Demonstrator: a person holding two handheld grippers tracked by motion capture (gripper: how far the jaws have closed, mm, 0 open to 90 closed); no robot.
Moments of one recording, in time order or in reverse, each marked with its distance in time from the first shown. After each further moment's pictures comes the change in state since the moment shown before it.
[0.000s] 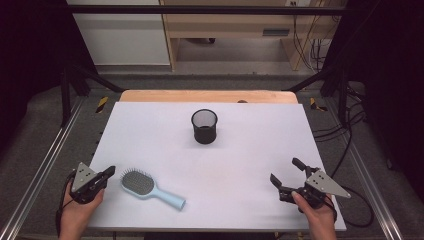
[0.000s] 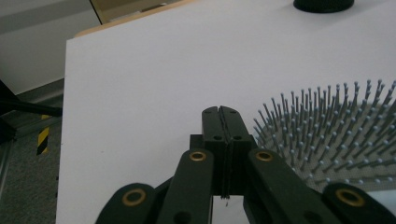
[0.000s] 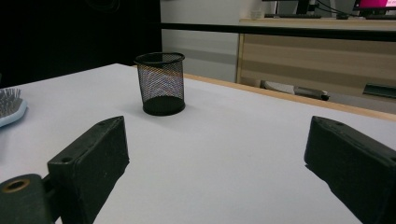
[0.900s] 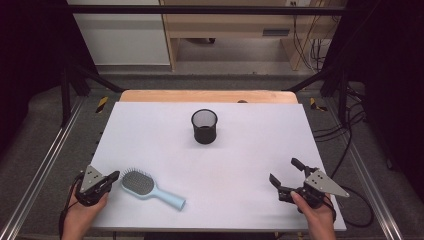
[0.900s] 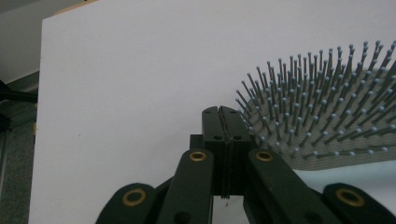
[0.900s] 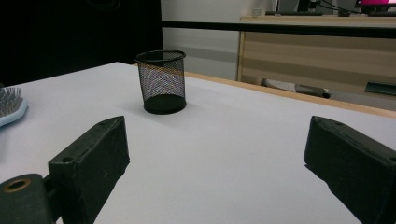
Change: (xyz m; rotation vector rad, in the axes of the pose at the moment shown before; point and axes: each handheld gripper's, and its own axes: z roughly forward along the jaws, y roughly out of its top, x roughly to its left) left arm -0.009 -0.005 0.007 0.085 -0.023 0.035; right arm 0.001 -0.001 0.002 0.009 0.003 0.005
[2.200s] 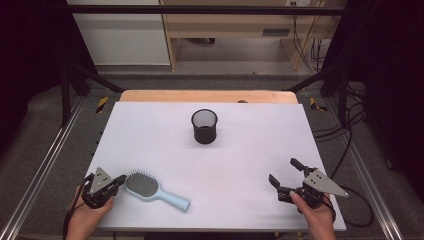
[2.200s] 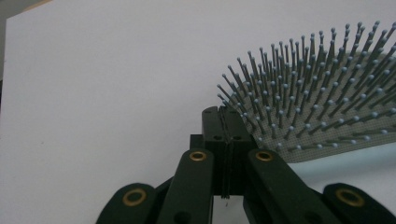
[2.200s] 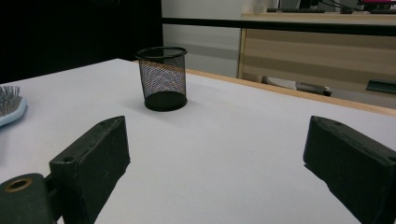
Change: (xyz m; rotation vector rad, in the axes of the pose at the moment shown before) left arm -0.020 0.008 0.002 0.053 -0.044 0.050; right arm 0.001 0.000 0.001 0.013 0.004 -0.006
